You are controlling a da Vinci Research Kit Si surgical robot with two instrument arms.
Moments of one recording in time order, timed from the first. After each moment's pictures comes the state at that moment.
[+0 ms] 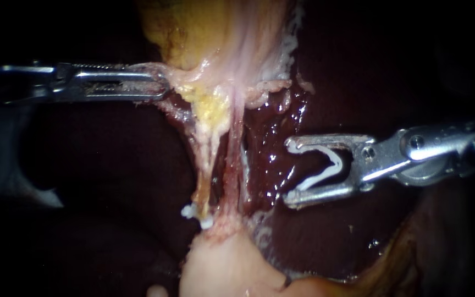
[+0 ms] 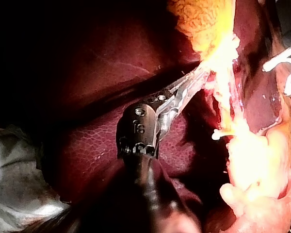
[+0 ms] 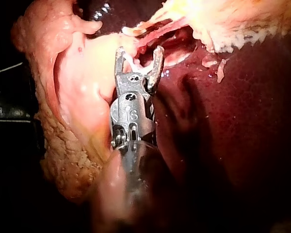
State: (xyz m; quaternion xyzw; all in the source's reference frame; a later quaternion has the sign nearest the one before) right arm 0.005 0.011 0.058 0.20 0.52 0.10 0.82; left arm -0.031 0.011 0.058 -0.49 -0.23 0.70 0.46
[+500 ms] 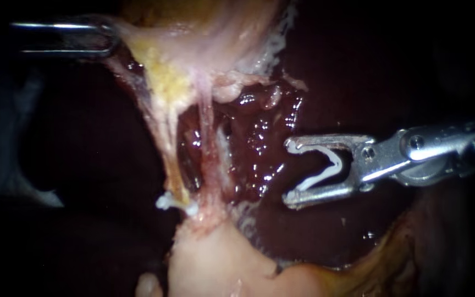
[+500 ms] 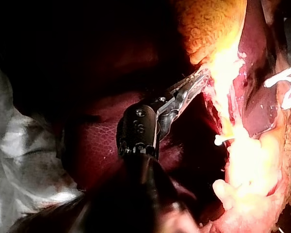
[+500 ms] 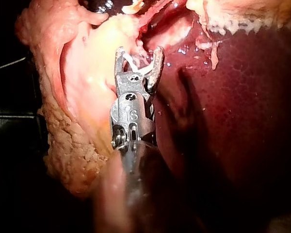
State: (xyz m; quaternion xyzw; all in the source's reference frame) right arm 0.005 0.011 0.058 0.20 0.52 0.10 0.82; left arm -0.023 0.016 0.047 -0.51 -0.21 0.68 0.49
